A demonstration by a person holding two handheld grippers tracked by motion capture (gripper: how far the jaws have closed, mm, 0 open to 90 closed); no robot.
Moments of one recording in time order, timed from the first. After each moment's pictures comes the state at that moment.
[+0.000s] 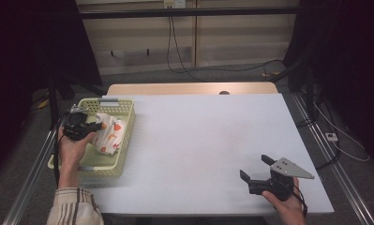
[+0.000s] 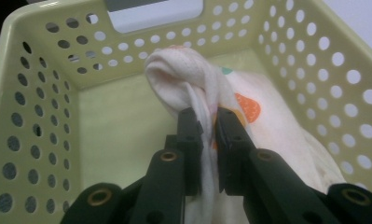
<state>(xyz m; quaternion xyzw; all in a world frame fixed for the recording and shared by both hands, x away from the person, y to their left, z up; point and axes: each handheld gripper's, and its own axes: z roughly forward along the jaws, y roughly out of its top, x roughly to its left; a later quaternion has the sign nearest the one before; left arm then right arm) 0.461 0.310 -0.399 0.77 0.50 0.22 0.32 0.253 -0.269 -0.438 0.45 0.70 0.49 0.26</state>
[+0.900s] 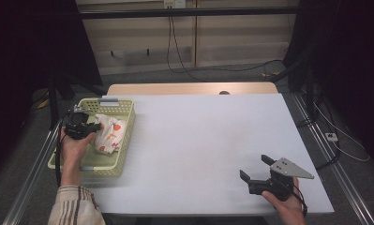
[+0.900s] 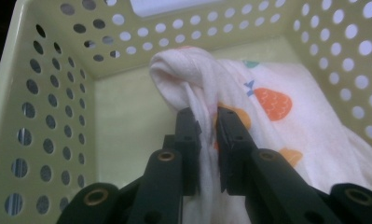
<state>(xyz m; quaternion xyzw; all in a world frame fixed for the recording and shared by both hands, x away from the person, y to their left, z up) 0.472 0.312 -0.411 0.77 0.53 0.22 0.28 0.253 -0.269 -0.438 0.45 0.70 0.49 0.26</state>
